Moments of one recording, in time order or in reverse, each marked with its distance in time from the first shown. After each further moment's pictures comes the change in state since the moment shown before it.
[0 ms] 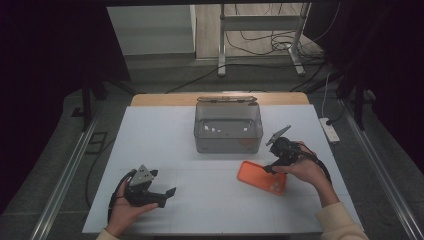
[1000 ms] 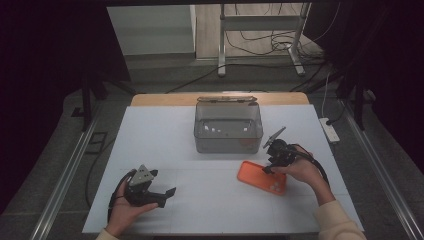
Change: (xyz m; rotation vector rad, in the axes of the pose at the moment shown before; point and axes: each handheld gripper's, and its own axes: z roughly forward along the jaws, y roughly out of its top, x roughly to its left) left arm 0.000 0.000 0.000 0.000 -0.003 0.000; right arm -0.003 0.000 0.018 0.062 0.056 -0.009
